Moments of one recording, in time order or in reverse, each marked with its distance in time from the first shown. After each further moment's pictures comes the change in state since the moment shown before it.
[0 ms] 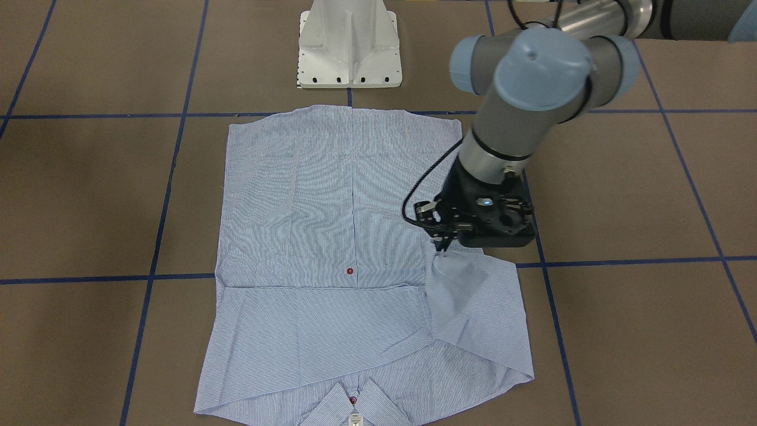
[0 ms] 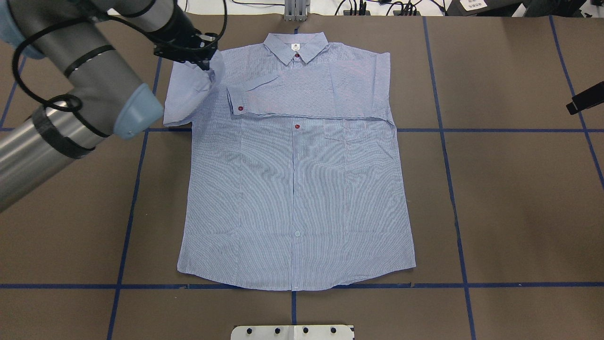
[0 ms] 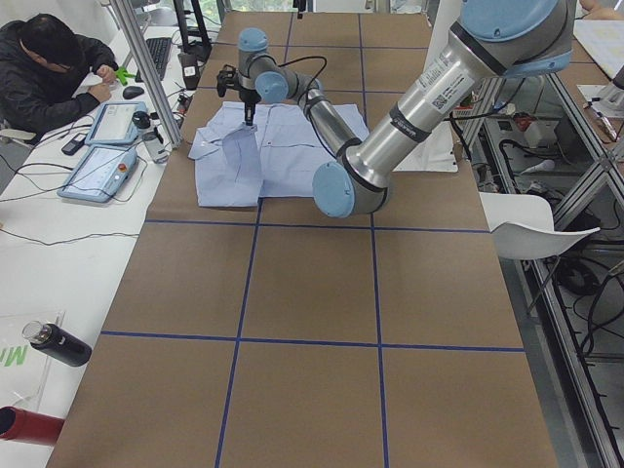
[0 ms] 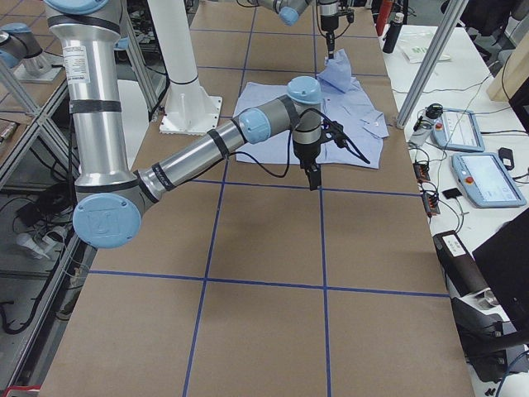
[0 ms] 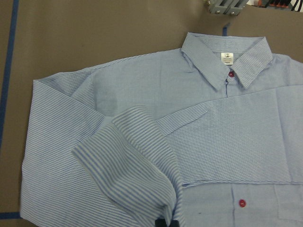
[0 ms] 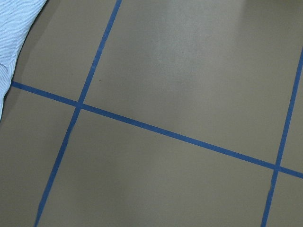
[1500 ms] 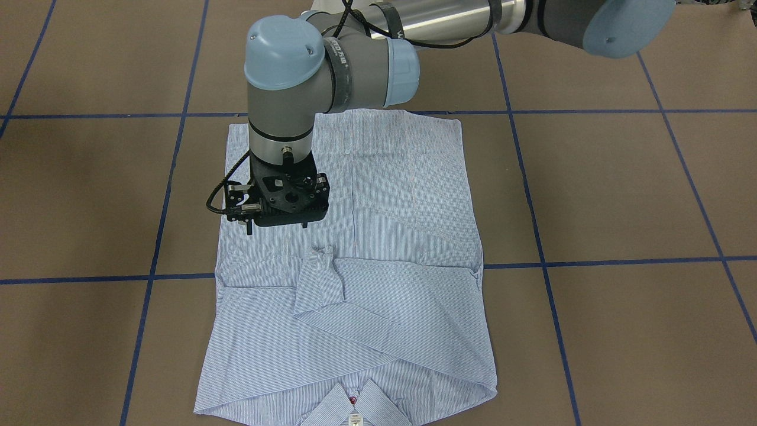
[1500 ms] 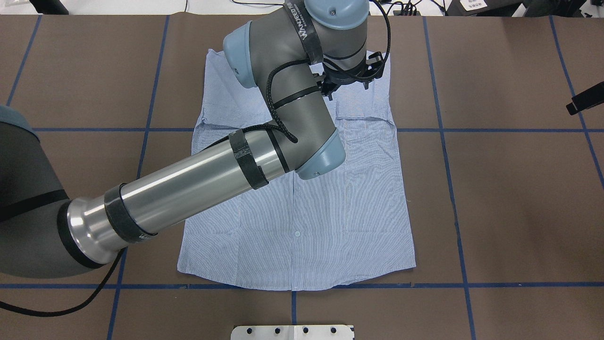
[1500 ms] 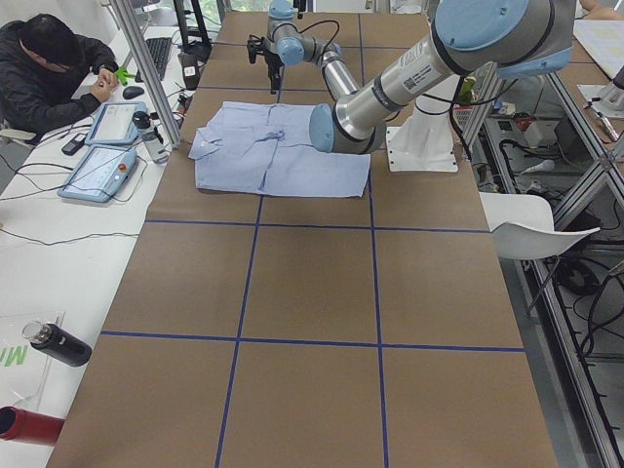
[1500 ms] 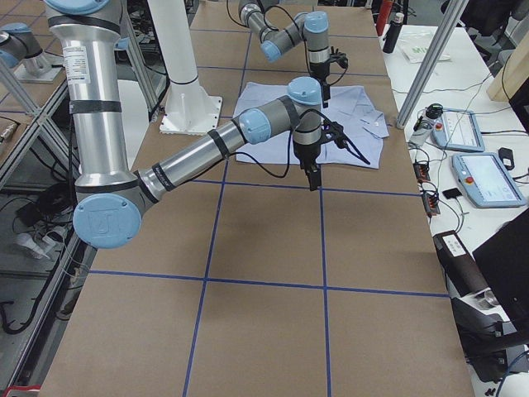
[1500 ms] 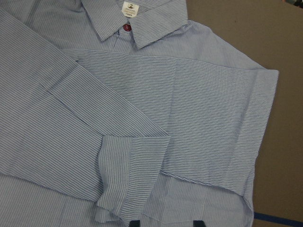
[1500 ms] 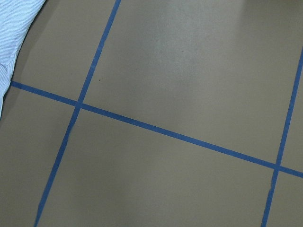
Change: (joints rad) left arm 0.207 -0.342 0.338 -0.101 0.156 -0.288; right arm 0.000 0.001 -0.002 0.000 0.000 0.007
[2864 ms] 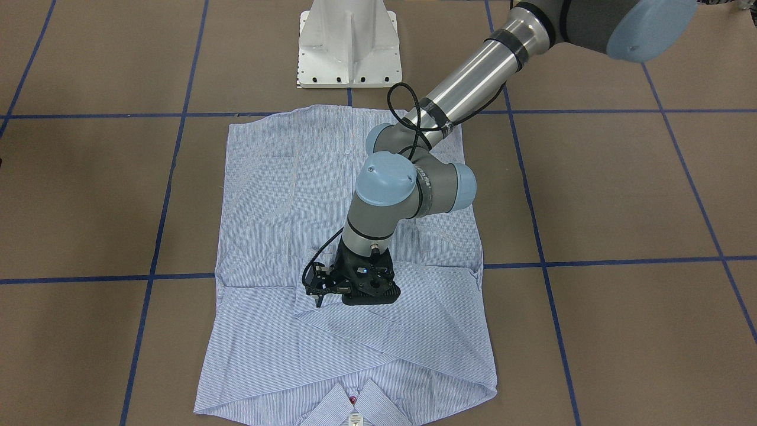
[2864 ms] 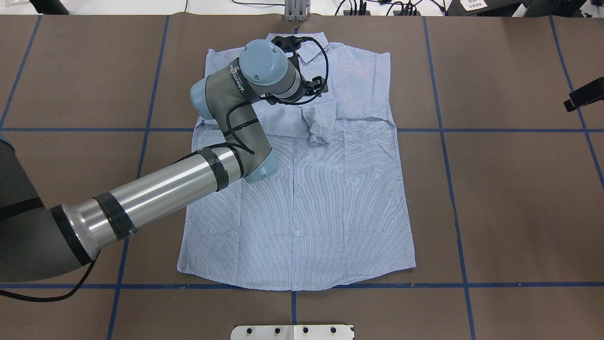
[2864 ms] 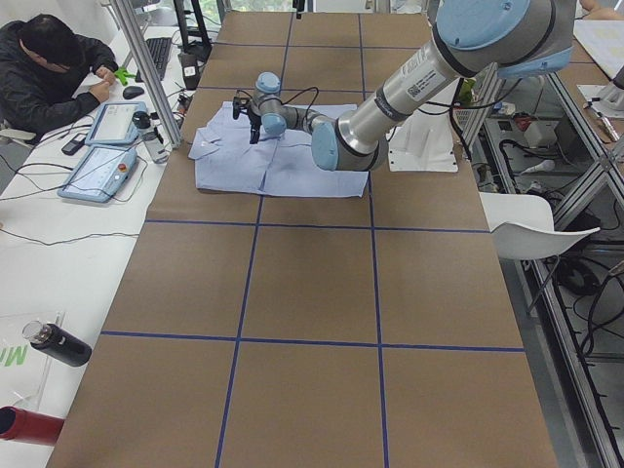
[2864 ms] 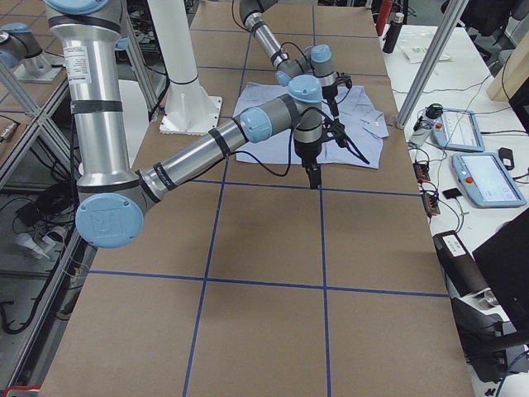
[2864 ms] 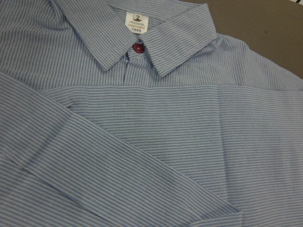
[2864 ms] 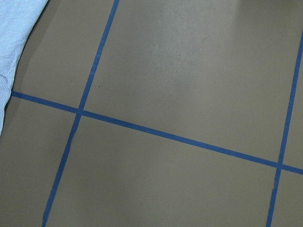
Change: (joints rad) left arm -0.015 0.109 0.390 -0.613 0.105 0.085; right arm -0.001 0.009 -0.004 0.002 0.000 0.042
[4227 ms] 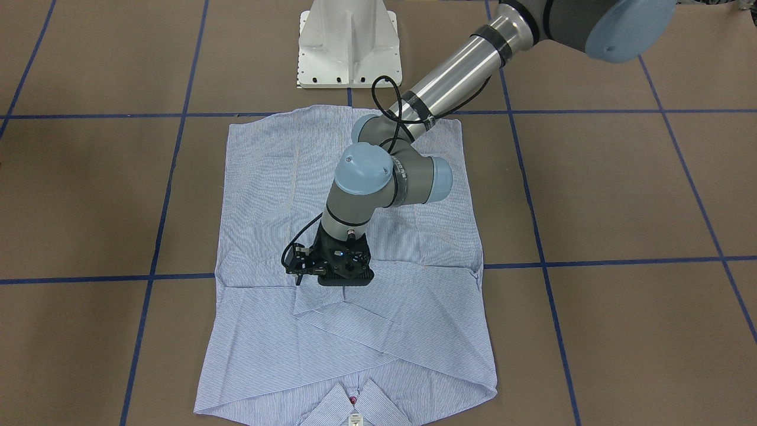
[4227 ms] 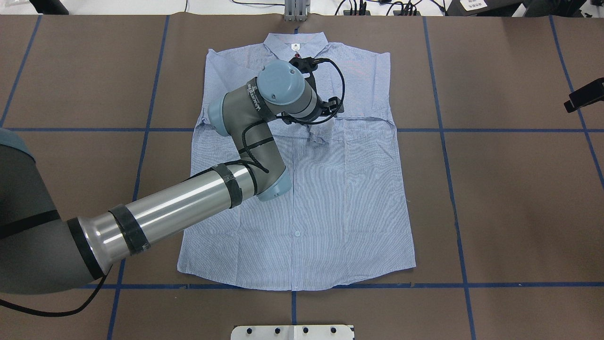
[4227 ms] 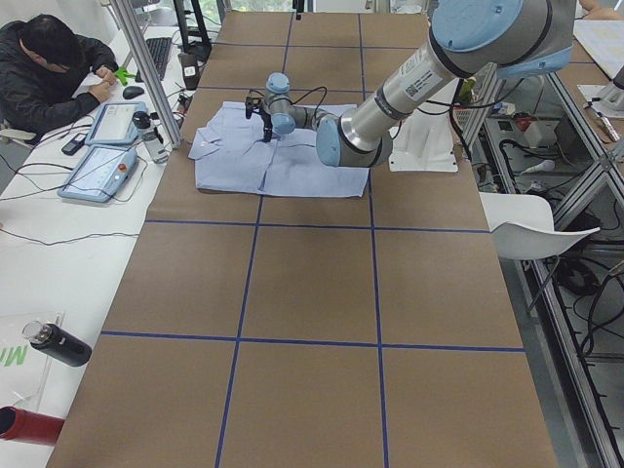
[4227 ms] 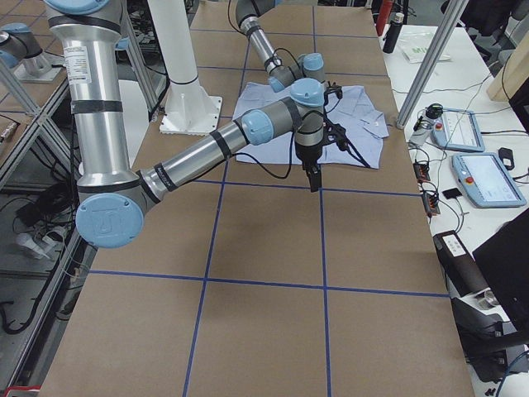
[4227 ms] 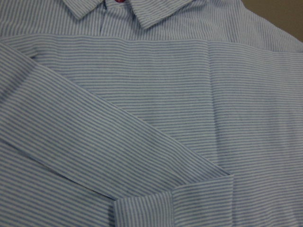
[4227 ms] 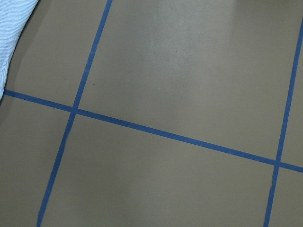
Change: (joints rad) left arm 0.061 -0.028 0.022 -0.018 -0.024 -0.030; right arm 0.001 0.000 -0.015 0.001 -0.002 -0.002
